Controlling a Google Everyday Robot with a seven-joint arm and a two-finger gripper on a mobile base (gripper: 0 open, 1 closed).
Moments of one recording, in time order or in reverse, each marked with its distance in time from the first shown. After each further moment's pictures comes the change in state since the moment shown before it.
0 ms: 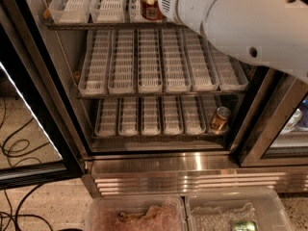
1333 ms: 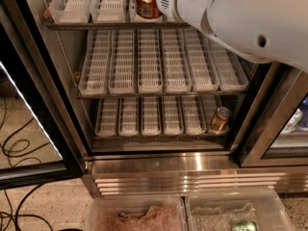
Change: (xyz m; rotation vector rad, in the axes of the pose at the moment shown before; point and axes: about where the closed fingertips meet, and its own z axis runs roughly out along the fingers) arm -0.010 0.004 -0.009 -0.019 0.014 -0.014
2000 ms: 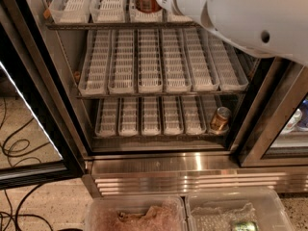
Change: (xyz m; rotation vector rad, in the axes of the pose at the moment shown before) arm -0.016 0.008 -0.003 -0.013 -0.021 -0.045
